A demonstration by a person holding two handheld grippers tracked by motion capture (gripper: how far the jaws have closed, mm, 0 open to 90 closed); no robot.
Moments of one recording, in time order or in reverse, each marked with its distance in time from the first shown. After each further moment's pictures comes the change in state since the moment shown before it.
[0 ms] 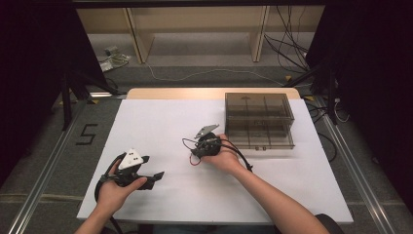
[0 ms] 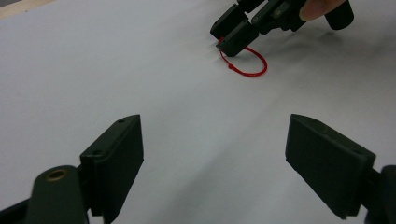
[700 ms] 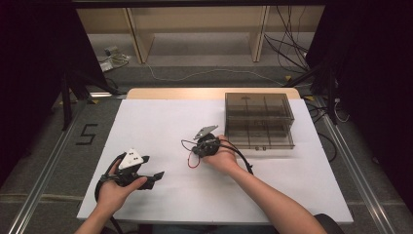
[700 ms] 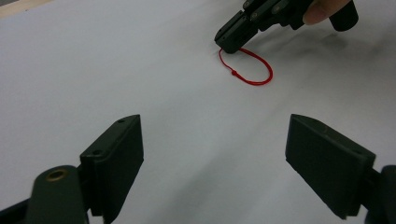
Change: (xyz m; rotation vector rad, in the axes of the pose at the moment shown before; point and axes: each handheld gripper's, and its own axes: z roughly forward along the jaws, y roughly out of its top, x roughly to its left) left arm 0.001 0.000 0.000 0.000 0.001 -0.004; right arm 0.004 0.000 0.000 -0.003 0.005 0.001
